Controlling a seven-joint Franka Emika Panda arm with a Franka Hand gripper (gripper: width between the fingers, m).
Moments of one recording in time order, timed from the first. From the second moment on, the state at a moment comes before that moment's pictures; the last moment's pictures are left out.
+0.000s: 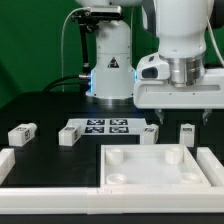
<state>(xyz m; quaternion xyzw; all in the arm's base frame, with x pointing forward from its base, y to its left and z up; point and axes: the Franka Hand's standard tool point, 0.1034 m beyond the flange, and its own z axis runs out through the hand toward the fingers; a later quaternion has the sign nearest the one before) 0.414 0.140 0.040 -0.98 0.11 0.17 0.05</state>
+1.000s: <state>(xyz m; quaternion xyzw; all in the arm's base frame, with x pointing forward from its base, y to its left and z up) 0.407 0.153 0.034 -0.90 0.09 0.43 0.05</state>
